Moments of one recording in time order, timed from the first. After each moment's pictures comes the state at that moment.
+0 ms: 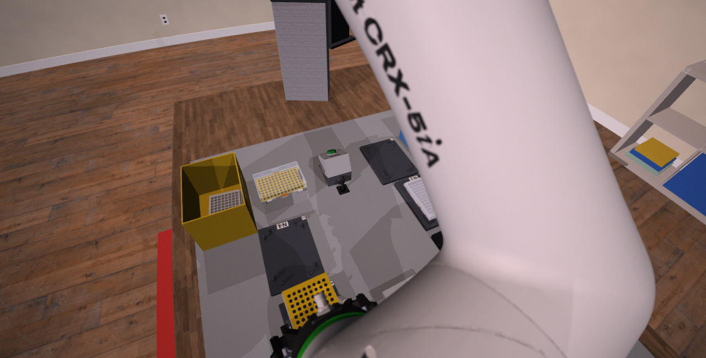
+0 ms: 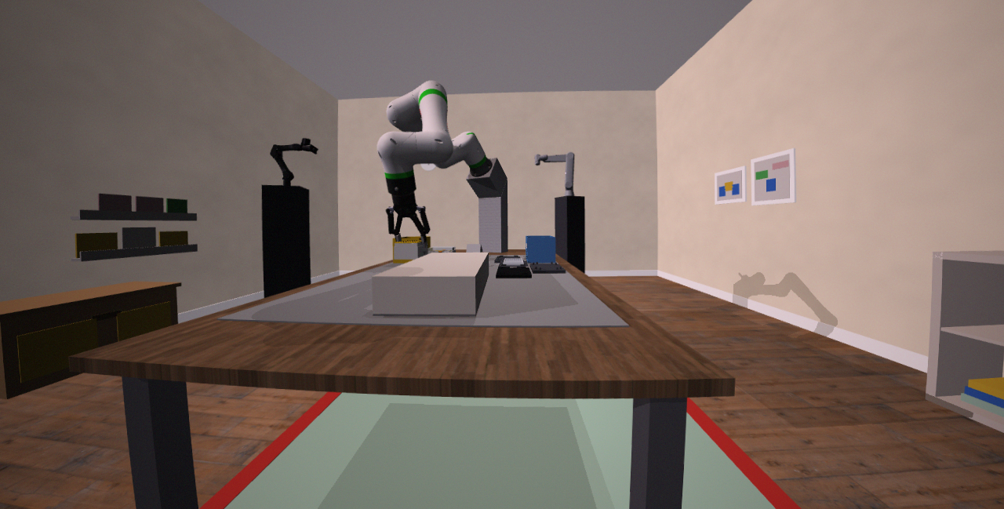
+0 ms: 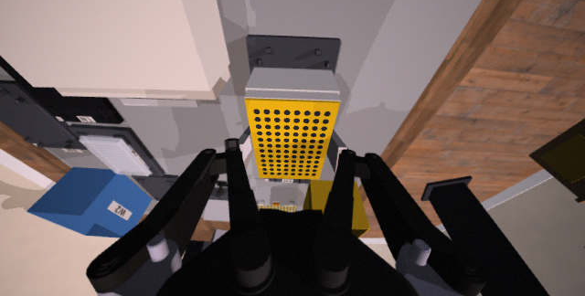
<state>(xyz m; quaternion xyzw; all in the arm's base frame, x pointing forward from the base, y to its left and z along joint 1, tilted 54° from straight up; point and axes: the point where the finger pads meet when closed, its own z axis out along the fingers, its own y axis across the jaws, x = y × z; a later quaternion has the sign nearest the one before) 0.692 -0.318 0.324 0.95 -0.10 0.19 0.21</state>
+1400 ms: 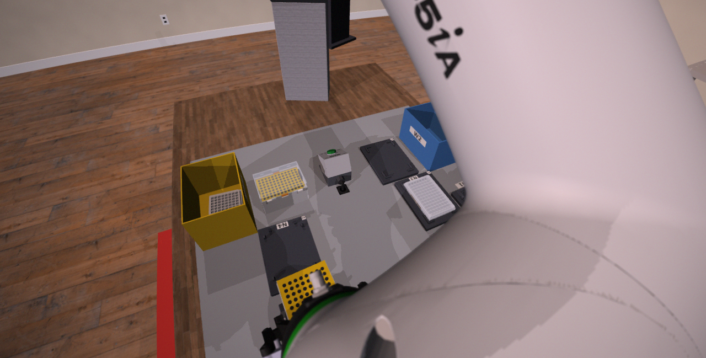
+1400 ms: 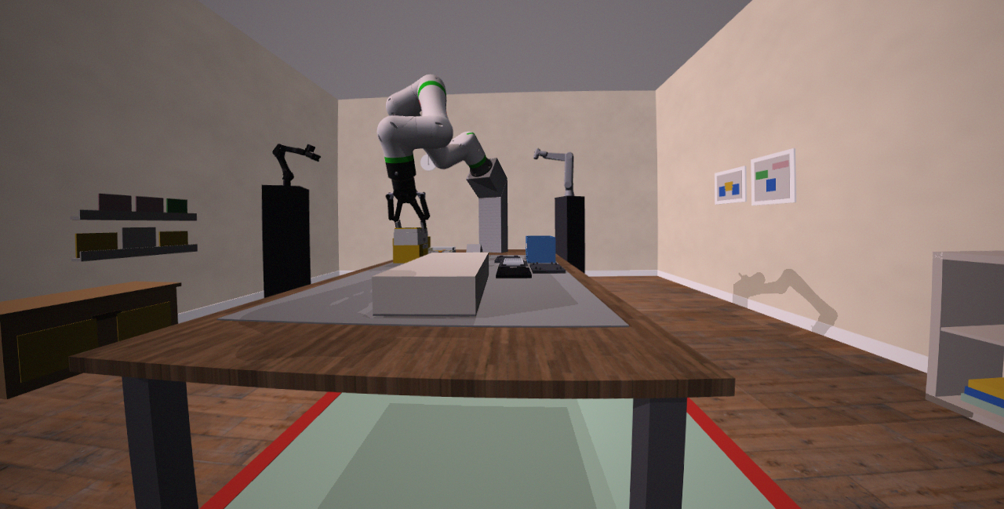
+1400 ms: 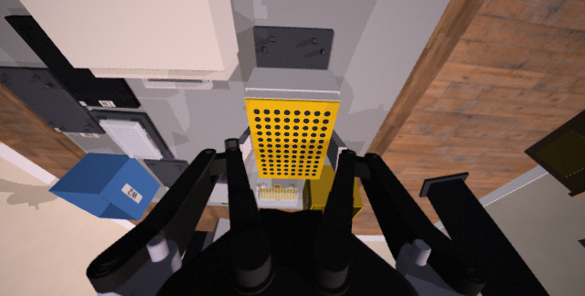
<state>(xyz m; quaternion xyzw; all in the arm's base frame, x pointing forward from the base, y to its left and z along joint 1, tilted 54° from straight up) 0.658 -0.295 0.353 0.95 -0.10 0.19 0.21</state>
